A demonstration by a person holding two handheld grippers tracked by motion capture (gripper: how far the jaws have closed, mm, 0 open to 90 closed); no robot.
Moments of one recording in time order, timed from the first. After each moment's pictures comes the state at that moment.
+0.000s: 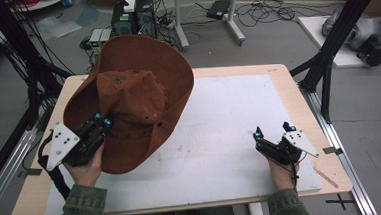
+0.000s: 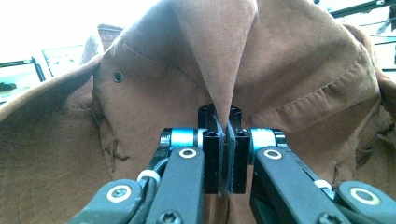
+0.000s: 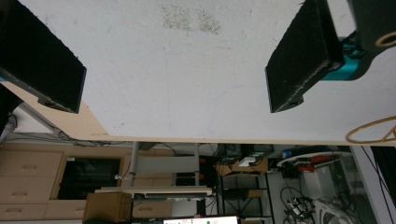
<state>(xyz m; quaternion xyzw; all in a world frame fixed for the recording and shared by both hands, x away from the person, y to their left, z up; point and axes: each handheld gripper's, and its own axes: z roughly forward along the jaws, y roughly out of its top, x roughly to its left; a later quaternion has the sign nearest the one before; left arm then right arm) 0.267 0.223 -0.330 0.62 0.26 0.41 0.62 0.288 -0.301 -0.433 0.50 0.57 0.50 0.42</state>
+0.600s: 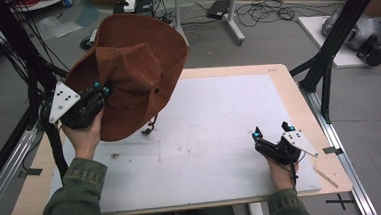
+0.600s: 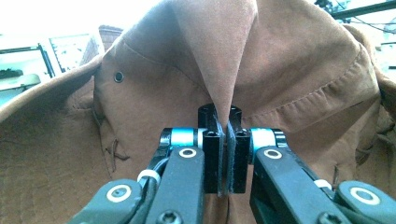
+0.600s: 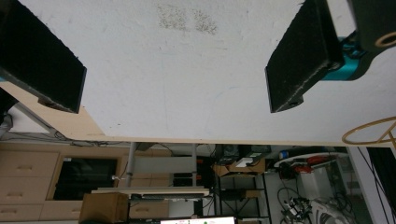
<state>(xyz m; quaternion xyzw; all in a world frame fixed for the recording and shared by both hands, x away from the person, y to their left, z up) 0.338 0.229 -0.295 0.62 0.30 0.41 0.60 0.289 -0.299 -0.434 0.50 0.57 0.51 0.41</state>
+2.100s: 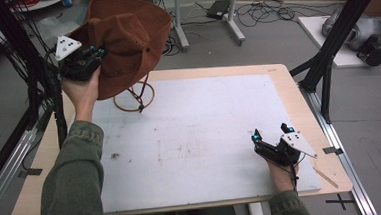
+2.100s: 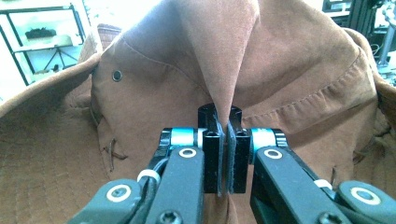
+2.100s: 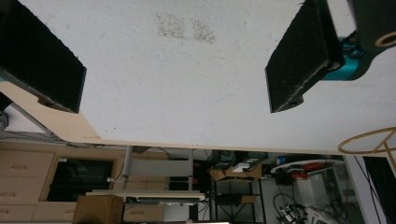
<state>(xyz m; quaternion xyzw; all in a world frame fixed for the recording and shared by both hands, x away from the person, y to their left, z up) 0.441 0.244 -0.256 0.63 0.38 0.40 0.55 0.286 -0.299 -0.438 0.49 0.58 0.50 0.41</state>
